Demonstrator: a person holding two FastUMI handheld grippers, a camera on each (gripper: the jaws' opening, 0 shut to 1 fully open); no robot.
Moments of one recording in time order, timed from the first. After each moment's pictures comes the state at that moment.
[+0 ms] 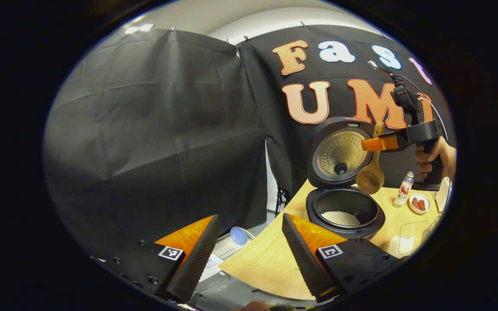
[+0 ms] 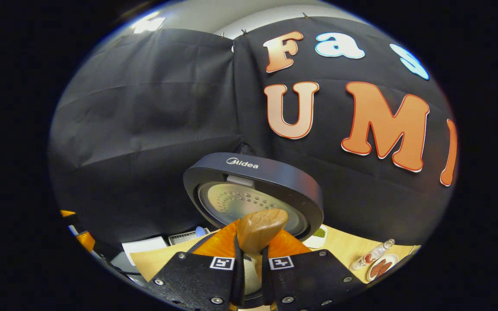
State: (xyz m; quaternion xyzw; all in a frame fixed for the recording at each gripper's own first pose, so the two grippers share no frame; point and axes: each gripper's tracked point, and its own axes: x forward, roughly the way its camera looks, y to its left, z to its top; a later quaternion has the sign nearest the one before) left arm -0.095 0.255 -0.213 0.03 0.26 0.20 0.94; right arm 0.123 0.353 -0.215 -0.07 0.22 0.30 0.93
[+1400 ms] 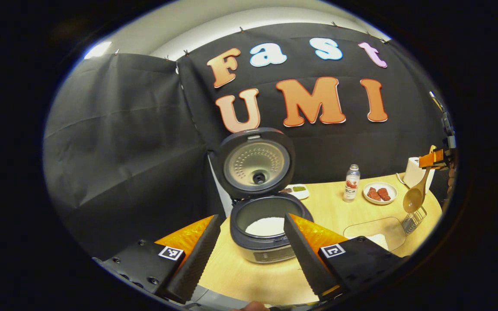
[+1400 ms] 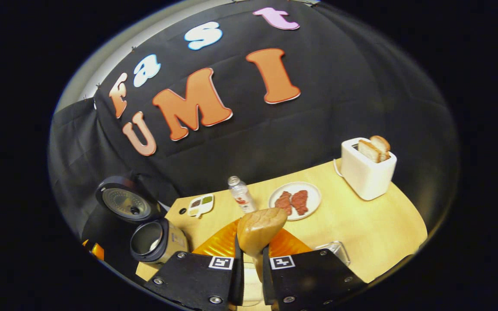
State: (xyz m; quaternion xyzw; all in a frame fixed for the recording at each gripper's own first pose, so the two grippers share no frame) left arm -0.053 0.054 -0.188 0.07 0.25 0.03 0.96; right arm -0.009 -0.101 -0.252 0.16 0.31 -0.07 0.93
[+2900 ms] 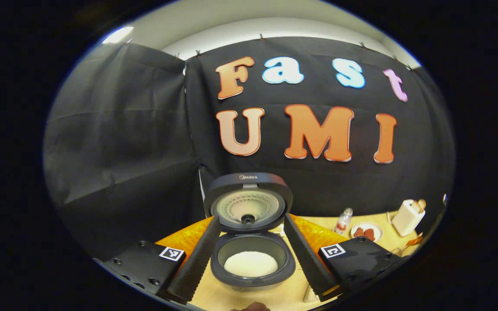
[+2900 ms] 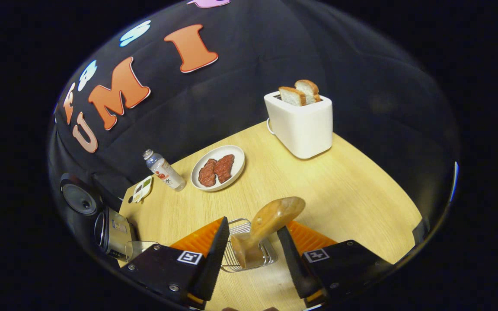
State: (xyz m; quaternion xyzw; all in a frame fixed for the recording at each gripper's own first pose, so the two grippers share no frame) left arm 0.079 0.076 -0.115 -0.07 0.19 0.04 0.98; right arm -0.076 -0.221 -0.345 0.18 0.40 -0.20 0.88
